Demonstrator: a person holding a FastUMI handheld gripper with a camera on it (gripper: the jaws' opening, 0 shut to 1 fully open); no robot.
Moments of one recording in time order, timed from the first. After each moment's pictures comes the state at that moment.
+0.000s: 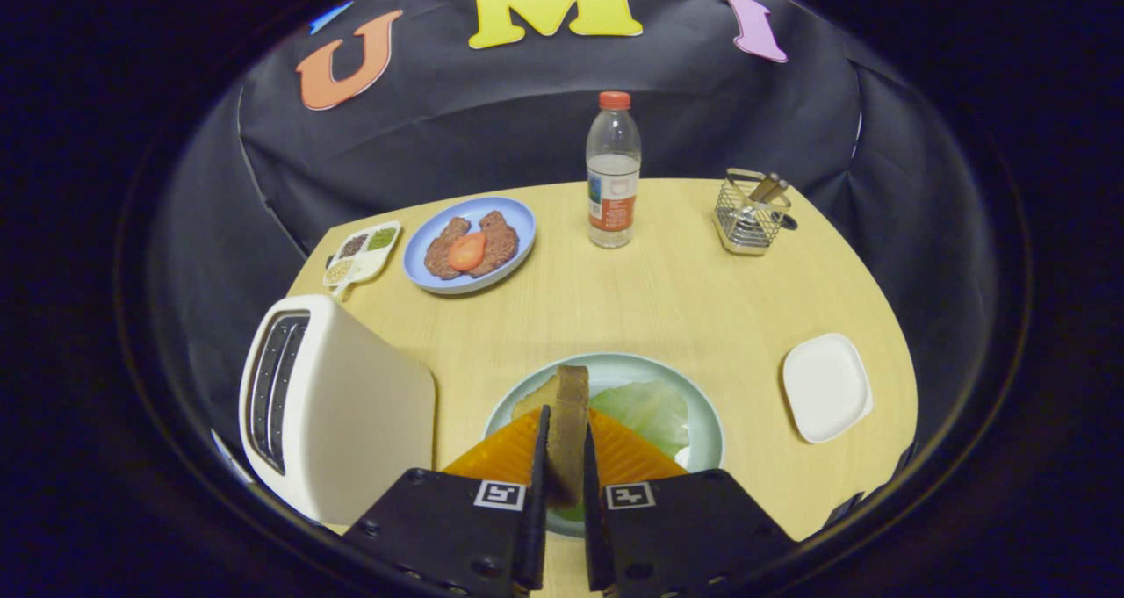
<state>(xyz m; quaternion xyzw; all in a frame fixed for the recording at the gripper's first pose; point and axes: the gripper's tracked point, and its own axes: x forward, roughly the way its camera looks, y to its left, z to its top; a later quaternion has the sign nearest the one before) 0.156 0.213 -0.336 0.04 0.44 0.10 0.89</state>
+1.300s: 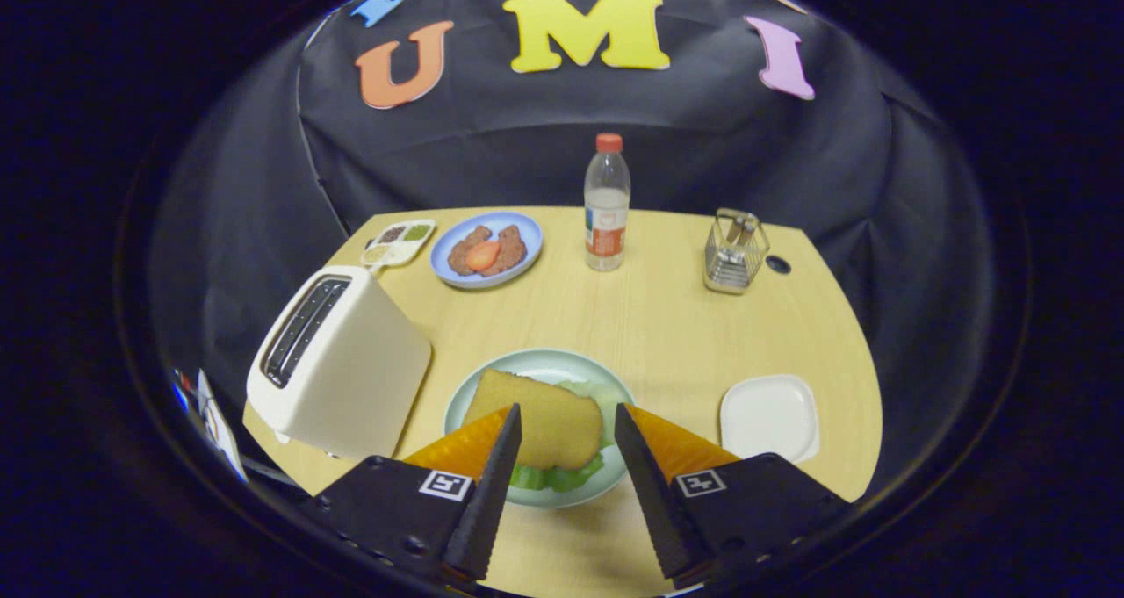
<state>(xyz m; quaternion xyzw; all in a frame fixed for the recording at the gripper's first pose) 0.132 0.139 -0.280 -0.03 0.36 0.18 0.91</state>
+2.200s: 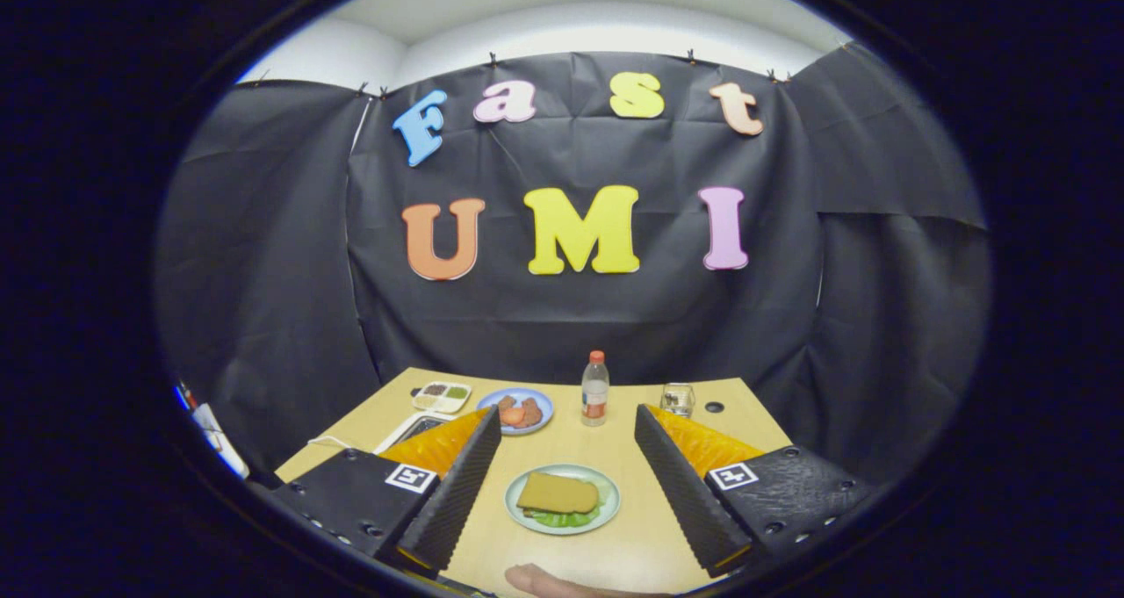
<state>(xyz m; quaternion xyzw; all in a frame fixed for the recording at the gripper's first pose) -0.011 0.110 -0.064 0.04 0.09 0.15 0.98</state>
